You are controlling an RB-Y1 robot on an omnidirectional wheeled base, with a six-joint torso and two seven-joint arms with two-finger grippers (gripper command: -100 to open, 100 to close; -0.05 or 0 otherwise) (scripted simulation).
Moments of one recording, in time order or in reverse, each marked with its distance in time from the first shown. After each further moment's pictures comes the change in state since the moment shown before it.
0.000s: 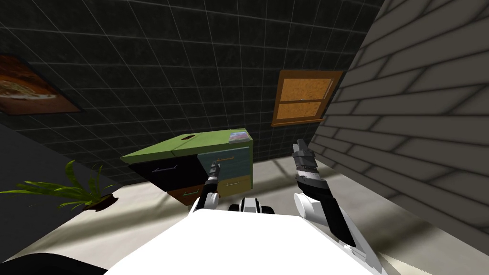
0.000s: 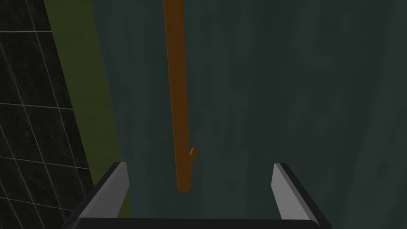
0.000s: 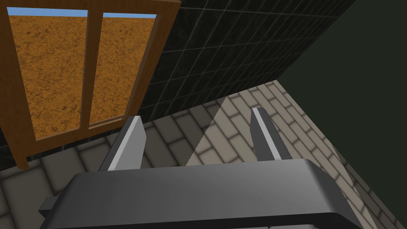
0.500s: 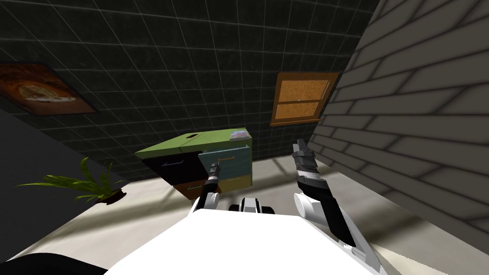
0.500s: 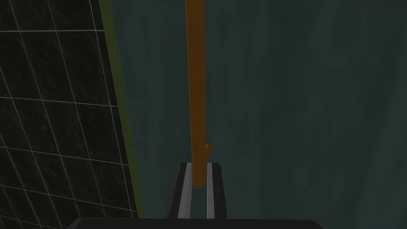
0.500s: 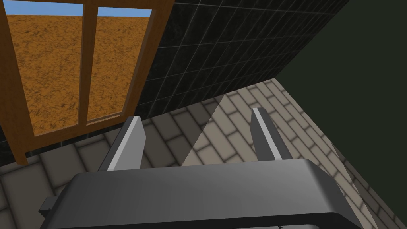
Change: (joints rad) left arm 0.004 0.000 -0.008 -0.015 -0.002 -0.008 0.001; right arm -0.001 0.000 0.000 0.000 0.000 0.000 0.000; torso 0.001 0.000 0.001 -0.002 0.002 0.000
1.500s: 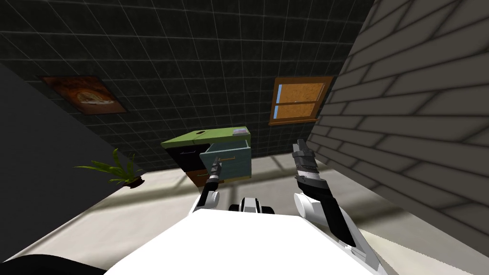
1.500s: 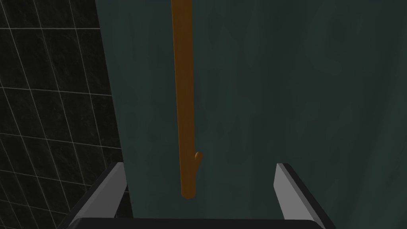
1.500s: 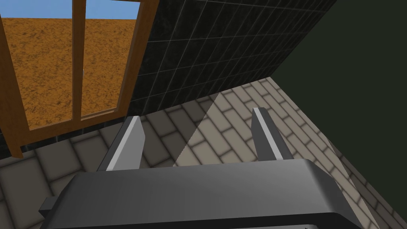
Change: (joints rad) left arm -0.028 0.031 -0.018 0.025 0.016 0.018 0.013; right arm 0.000 0.000 0.000 0.000 0.000 0.000 0.000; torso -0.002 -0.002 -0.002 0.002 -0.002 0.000
